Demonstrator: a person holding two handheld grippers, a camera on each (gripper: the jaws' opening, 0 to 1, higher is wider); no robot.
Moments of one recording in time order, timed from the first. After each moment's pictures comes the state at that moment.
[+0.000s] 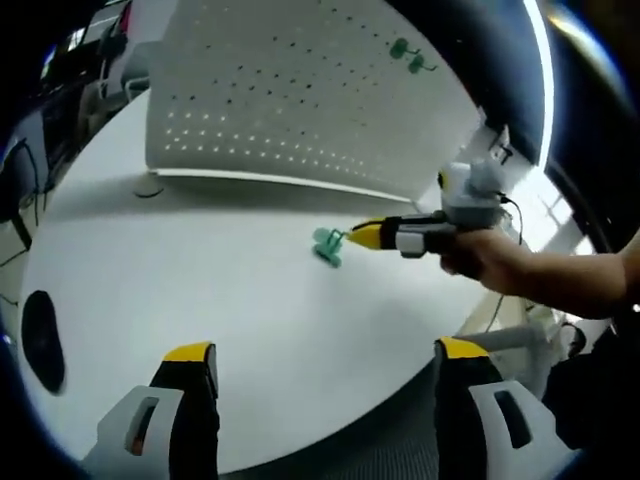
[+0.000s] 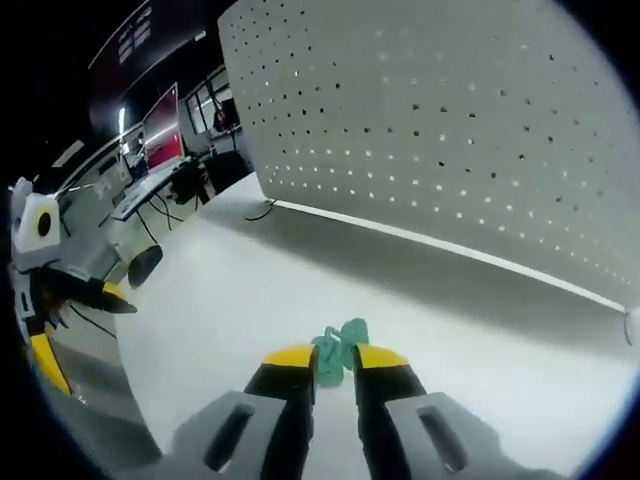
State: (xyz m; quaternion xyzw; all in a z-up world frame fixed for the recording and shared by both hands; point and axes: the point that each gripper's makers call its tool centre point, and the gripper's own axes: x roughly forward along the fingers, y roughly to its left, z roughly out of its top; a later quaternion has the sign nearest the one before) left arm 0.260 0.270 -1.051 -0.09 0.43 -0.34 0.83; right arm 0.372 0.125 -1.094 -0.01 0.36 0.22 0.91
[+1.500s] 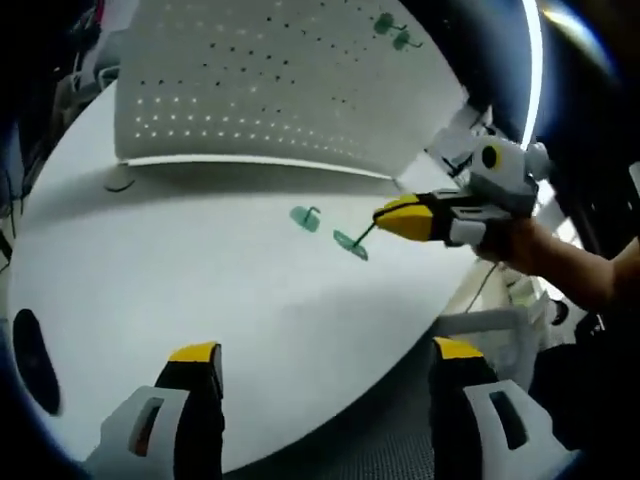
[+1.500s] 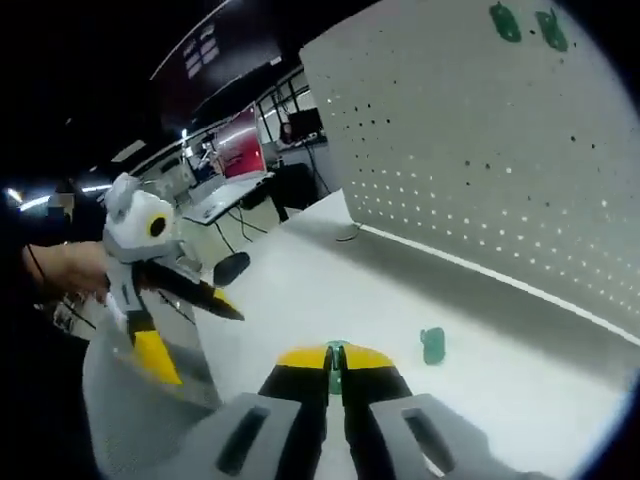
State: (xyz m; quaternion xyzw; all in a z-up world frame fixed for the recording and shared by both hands) left arm 0.256 0.259 -1.046 -0.09 0.46 -0.39 0.79; right arm 0.299 0.171 -1.015 -0.01 0.30 0.40 0.87
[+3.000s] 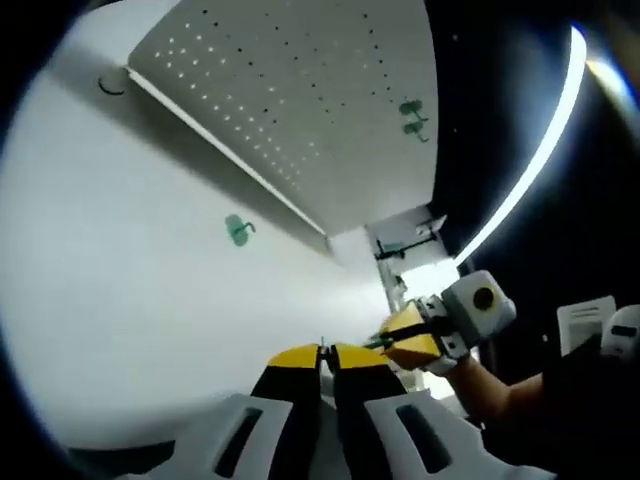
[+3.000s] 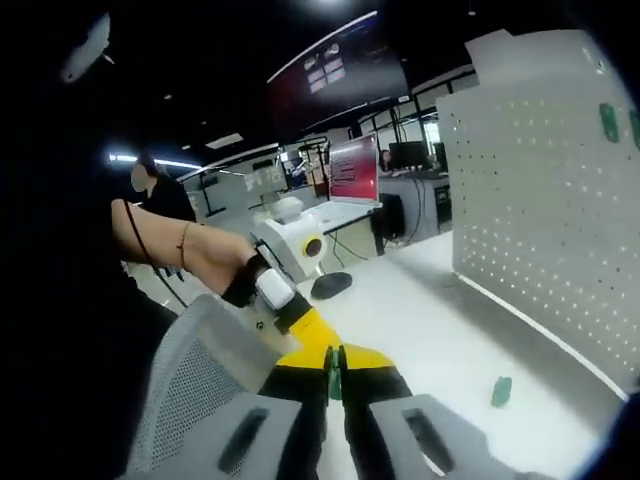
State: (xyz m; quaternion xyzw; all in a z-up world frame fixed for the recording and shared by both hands) left arm 0.242 0.215 -1.003 -0.39 0.45 -0.42 0.69; right arm 0.234 0.215 -0.965 -0.01 0.20 0.55 0.81
